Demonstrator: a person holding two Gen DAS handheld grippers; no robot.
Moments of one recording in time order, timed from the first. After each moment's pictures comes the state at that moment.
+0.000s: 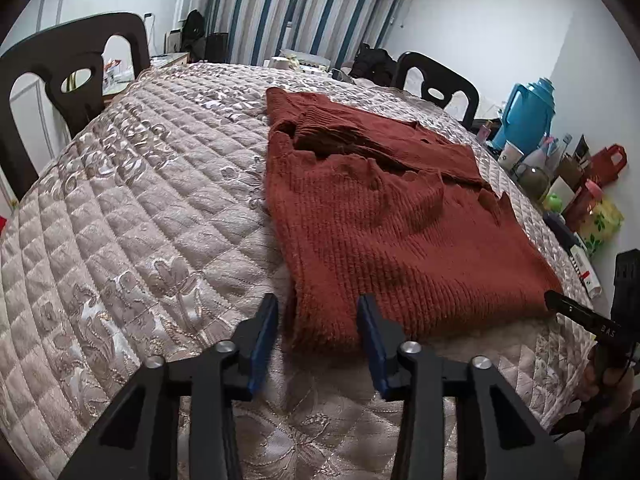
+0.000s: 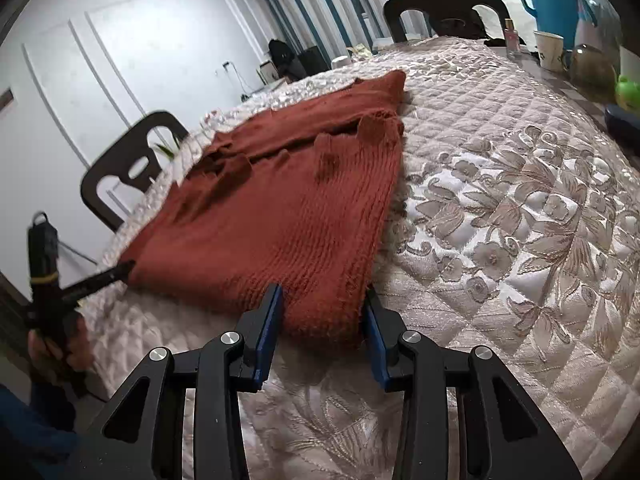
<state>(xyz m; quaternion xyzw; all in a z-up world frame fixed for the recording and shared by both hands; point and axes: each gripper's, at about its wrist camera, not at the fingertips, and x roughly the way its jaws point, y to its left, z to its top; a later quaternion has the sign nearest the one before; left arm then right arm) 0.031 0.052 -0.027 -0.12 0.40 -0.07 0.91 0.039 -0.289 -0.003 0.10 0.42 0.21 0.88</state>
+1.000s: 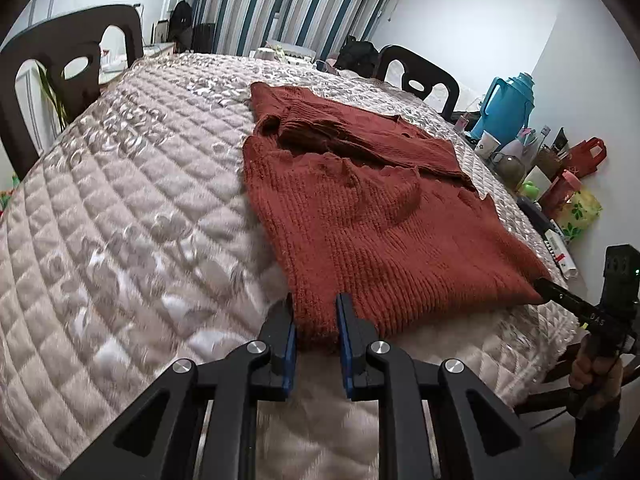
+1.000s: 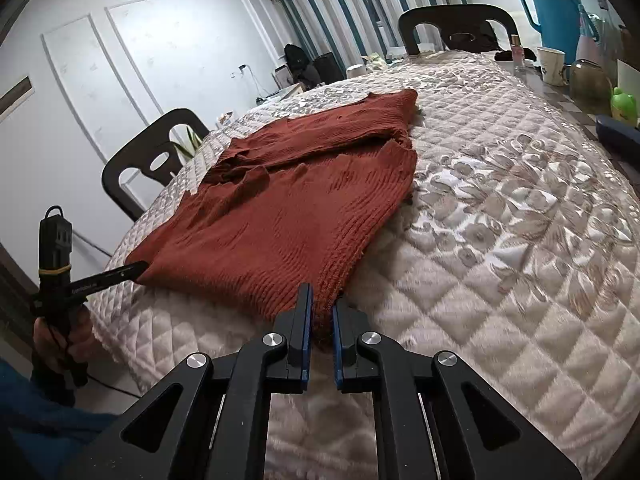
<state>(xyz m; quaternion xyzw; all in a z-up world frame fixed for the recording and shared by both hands) -0.010 0.053 -0.017 -0.14 0.42 -0.10 0.89 0.003 -0.298 0.015 0.10 0.40 0.24 0.88</state>
